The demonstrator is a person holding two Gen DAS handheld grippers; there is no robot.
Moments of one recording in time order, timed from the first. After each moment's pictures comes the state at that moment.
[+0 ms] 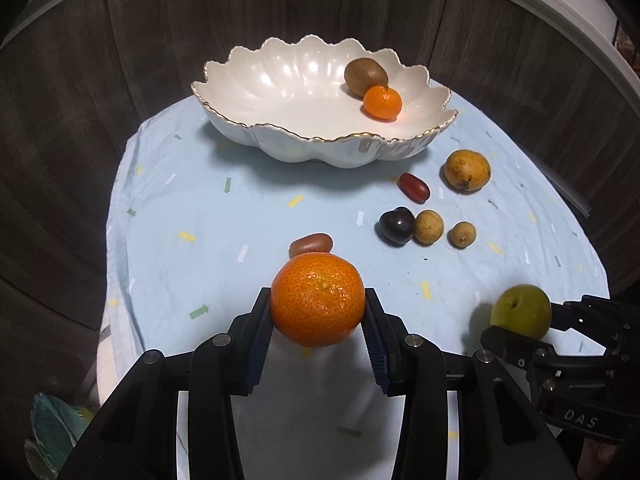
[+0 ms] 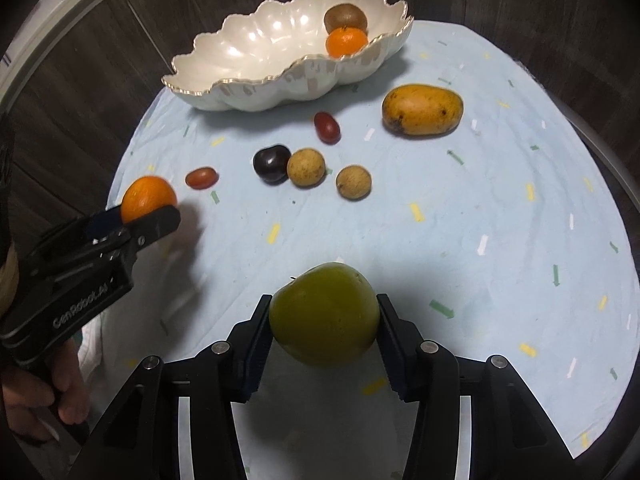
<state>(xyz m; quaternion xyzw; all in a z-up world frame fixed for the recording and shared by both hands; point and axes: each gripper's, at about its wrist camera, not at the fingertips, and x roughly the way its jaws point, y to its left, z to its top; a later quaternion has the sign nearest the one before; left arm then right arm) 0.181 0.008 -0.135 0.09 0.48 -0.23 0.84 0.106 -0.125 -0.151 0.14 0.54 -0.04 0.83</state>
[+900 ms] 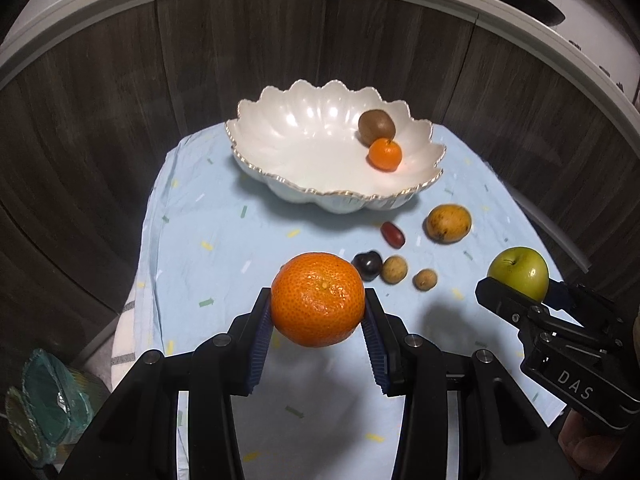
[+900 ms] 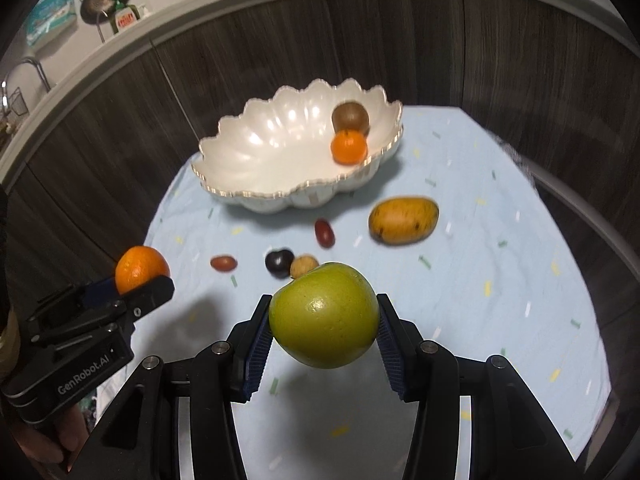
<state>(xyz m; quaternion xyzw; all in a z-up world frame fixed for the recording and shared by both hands) 0.155 -0.003 -0.082 0.04 0.45 -0.17 0.87 0.107 -0.152 -0.091 0.12 0.43 -0.02 0.89</state>
